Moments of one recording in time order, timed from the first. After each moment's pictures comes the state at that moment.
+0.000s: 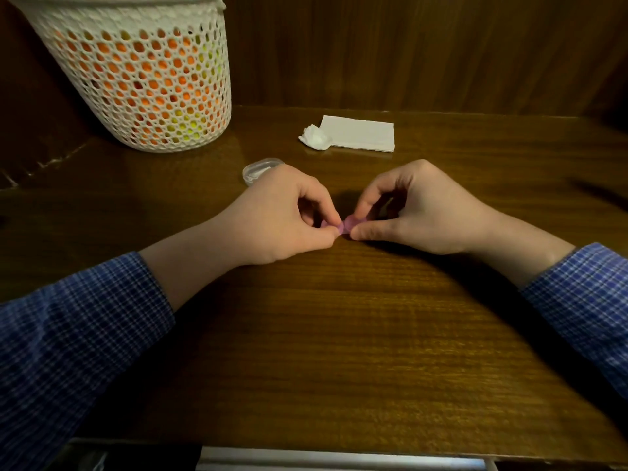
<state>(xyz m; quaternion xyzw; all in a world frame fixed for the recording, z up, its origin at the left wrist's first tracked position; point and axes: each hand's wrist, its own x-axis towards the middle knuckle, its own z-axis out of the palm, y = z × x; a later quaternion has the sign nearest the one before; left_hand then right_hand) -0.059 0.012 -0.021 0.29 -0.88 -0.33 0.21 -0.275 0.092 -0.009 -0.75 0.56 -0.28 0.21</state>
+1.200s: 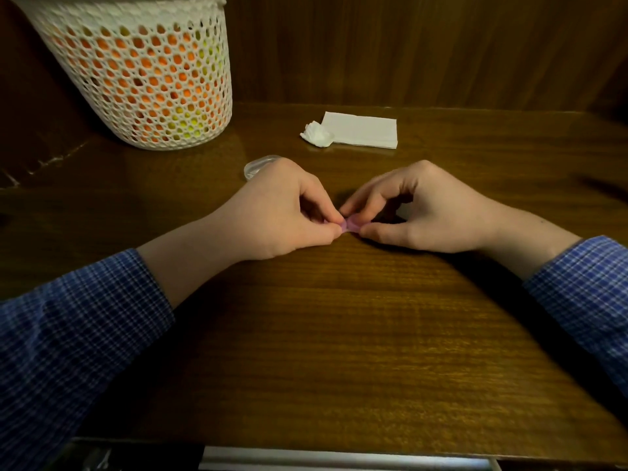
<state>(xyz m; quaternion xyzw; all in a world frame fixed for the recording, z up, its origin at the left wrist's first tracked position) -0.059 0.017 -0.011 0.31 -0.88 -0.31 0.17 -0.278 0.092 -0.007 -0.79 0.51 -0.25 0.22</state>
